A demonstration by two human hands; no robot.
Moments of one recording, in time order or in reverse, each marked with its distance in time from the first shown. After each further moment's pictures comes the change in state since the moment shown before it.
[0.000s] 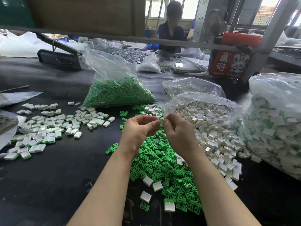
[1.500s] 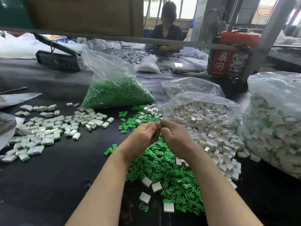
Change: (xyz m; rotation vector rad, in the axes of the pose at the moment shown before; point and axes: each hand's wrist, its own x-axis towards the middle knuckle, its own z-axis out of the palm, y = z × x) left_hand -0.007 -0.002 -0.001 0.223 -0.397 -0.030; right_hand 0.001 -0.002 -0.003 0.084 -0.291 0.010
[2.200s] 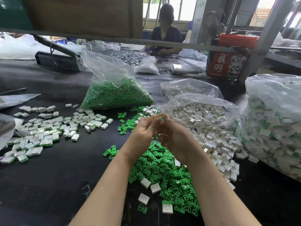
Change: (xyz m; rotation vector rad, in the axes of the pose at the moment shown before) left_hand 0.004 0.005 0.011 -0.072 0.121 0.198; right_hand -0.001 -0.002 0.002 0.977 -0.062 0.325
